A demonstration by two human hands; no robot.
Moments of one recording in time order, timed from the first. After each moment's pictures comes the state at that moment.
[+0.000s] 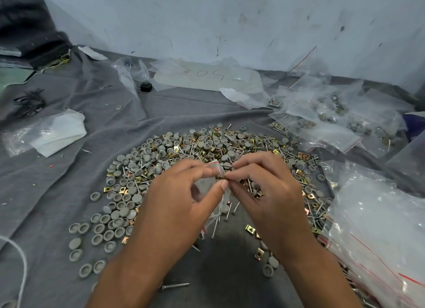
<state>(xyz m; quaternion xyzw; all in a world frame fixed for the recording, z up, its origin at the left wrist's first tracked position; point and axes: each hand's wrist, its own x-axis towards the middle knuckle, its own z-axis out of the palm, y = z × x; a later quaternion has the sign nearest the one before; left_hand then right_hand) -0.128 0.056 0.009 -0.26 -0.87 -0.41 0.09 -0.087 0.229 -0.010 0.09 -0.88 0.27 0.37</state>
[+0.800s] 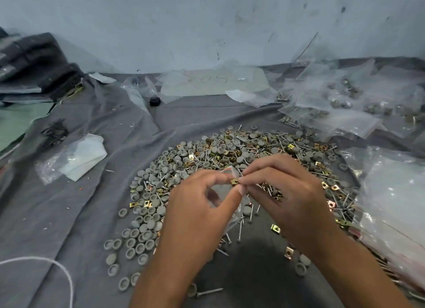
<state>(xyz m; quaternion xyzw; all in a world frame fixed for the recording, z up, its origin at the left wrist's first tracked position) -0.126 0.053 0.014 -0.25 -0.85 -0.46 0.05 -0.088 0.230 -0.009 0.15 -0.87 0.29 0.37</state>
